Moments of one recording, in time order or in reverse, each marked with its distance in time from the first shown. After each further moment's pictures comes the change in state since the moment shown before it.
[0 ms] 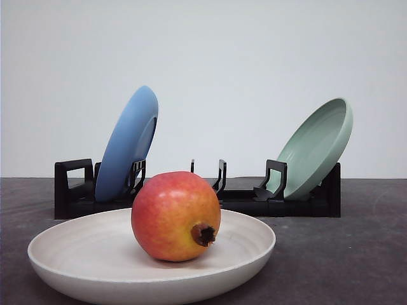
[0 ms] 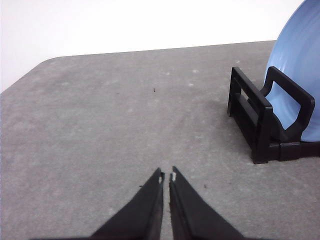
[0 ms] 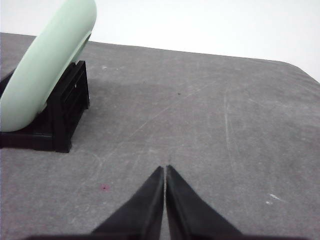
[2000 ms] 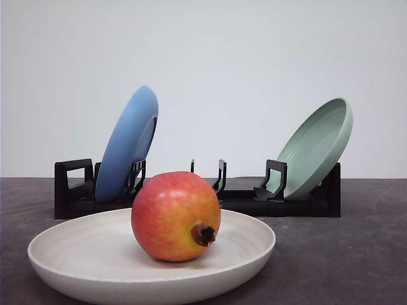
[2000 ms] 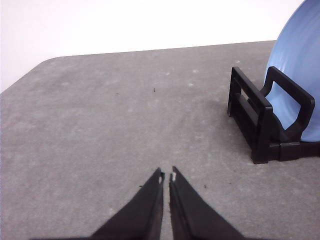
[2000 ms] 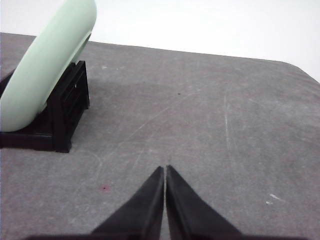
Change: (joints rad) left_arx 0.000 0.000 0.000 0.000 0.000 0.000; right_arx 0.000 0.000 0.000 0.000 0.000 0.000
